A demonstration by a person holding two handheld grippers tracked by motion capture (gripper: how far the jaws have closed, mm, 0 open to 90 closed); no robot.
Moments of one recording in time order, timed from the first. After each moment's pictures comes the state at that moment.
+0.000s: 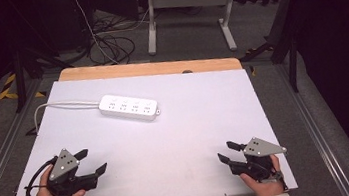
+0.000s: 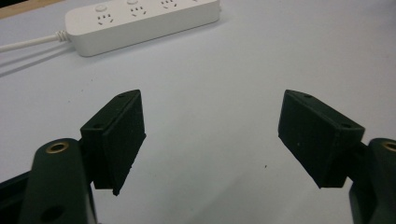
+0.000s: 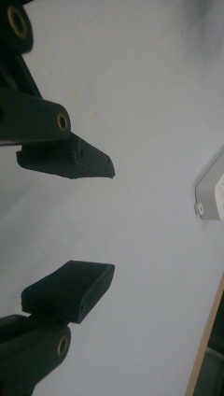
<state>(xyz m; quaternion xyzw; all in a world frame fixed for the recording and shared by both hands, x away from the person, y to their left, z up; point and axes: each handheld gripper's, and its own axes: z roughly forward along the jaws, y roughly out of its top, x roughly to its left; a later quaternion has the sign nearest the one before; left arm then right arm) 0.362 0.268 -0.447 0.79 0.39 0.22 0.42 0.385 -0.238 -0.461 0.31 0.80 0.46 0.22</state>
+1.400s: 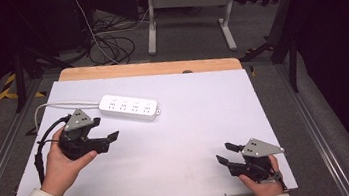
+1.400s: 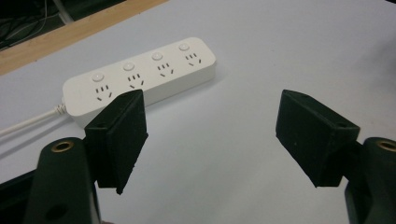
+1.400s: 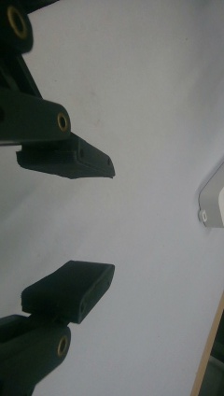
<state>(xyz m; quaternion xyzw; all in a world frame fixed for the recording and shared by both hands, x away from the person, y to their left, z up) 0.427 0.231 -0.374 0.81 0.37 0.20 0.40 0.384 -0.235 -0.463 0.31 0.81 0.46 0.21</state>
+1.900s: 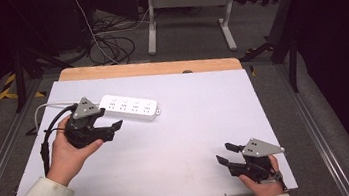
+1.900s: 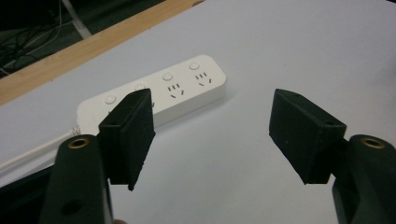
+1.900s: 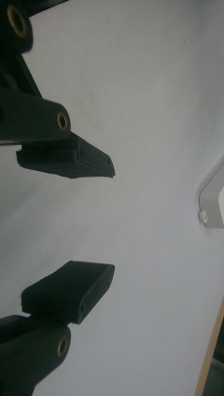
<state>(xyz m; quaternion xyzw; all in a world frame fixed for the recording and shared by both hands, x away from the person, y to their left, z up) 0.444 0.214 -0.359 0.81 0.37 0.23 0.39 0.384 -0.235 -0.463 0.31 0.81 0.46 0.20</state>
